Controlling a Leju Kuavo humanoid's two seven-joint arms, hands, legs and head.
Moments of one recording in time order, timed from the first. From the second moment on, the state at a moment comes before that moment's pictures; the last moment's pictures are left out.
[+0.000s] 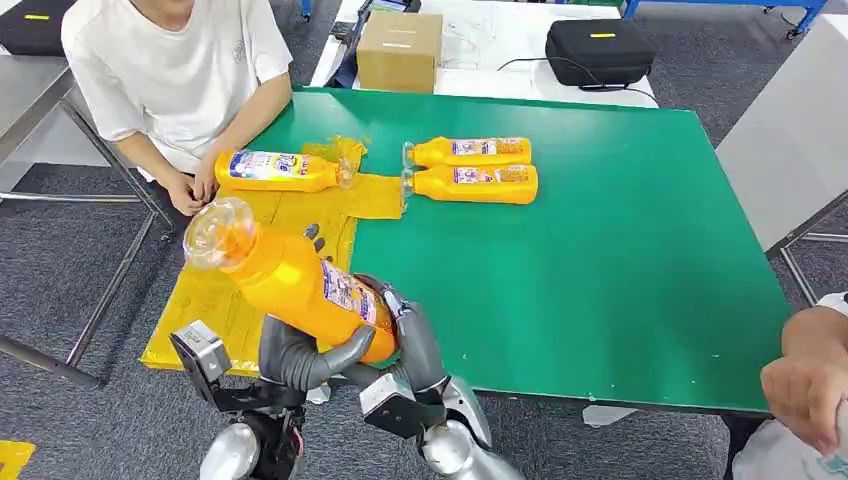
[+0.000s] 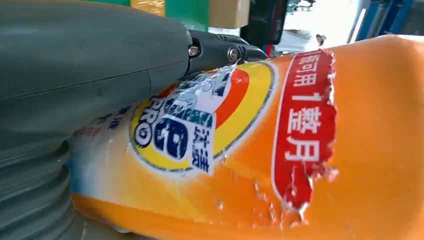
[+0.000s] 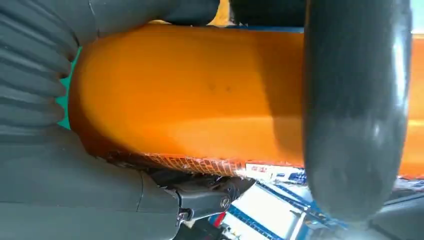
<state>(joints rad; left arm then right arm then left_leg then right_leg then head) 0.04 -0.17 -0.46 -1.62 0.20 0.08 -0.40 -0.23 0.24 0.70 -1.08 0.43 -0.38 -0.67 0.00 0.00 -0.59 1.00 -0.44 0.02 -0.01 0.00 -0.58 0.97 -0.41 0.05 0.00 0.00</state>
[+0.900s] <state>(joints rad) 0.04 -0.16 -0.42 -1.62 0.48 -0.15 -0.36 -0.24 0.23 0.73 -1.07 0.42 -0.36 -0.68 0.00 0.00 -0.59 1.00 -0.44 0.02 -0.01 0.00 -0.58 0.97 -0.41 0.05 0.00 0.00</state>
